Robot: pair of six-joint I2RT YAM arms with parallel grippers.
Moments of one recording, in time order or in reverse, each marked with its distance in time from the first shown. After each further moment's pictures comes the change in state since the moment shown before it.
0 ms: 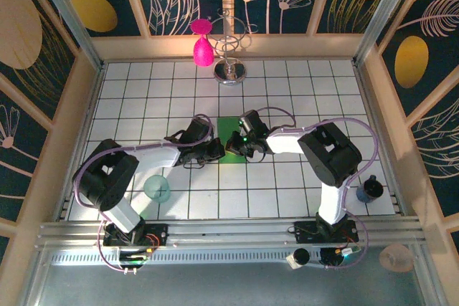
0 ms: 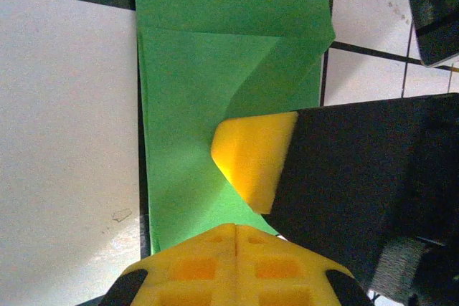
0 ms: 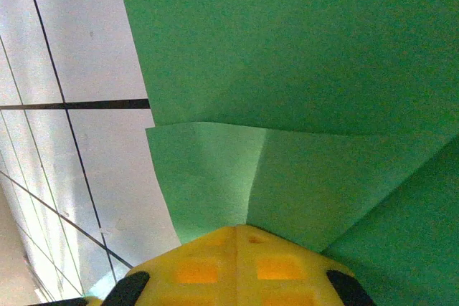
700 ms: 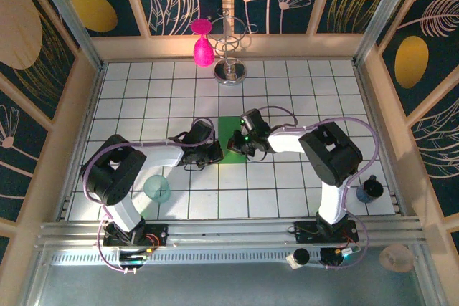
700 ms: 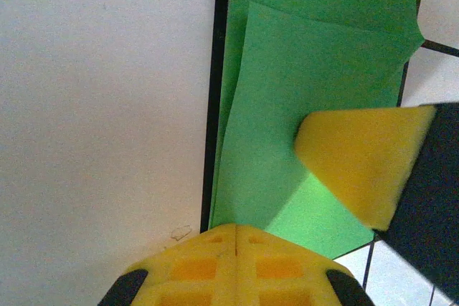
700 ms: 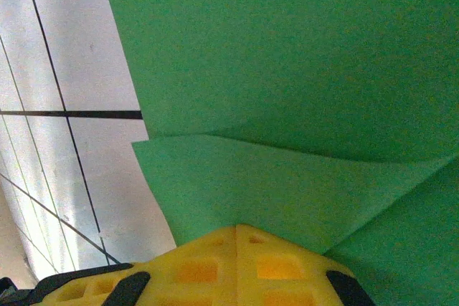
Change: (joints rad) left arm 0.000 0.064 0.003 -0.022 -0.050 0.000; right arm -0.026 0.000 0.000 0.001 -0.002 -0.025
